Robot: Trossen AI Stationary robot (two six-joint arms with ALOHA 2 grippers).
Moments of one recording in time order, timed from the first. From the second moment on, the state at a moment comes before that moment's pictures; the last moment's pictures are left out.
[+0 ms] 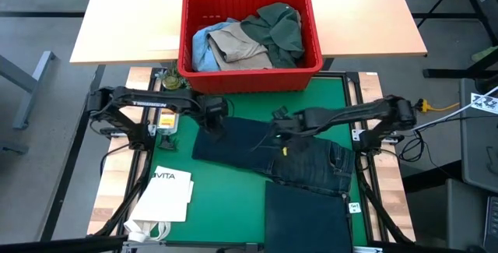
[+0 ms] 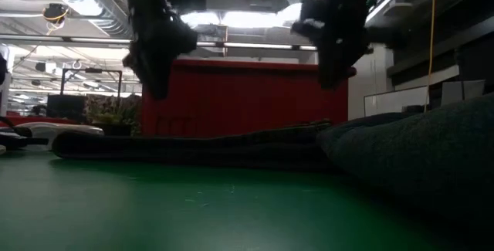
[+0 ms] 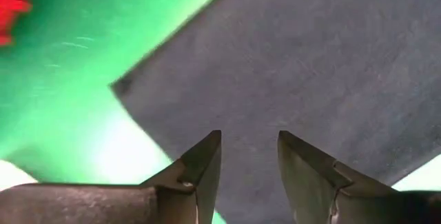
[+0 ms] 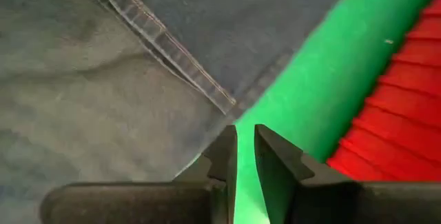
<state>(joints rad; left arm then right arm) 0.18 1.49 1.10 -0.96 -0.10 -0.54 0.05 1.62 1.29 -0.97 0.29 -0.61</state>
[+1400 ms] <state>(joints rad) 0.03 1.20 1.00 -1.10 -0.13 -0.91 0.05 1.02 0.80 -0.89 0.26 -0.16</state>
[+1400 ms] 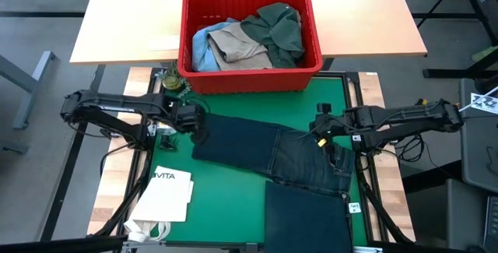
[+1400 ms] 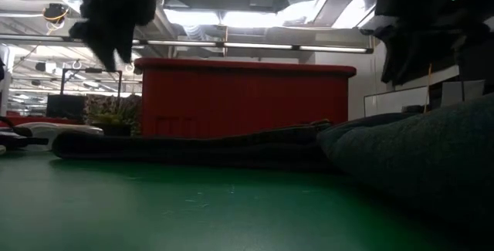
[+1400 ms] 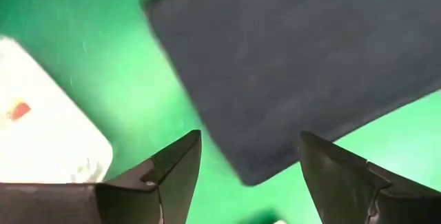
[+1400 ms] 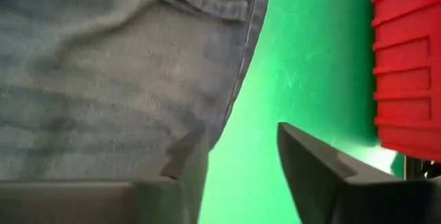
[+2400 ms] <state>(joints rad) 0.18 1.19 0.43 -0.41 -0.03 -1.09 0.05 1.03 0.80 -0.88 0.14 -0.16</state>
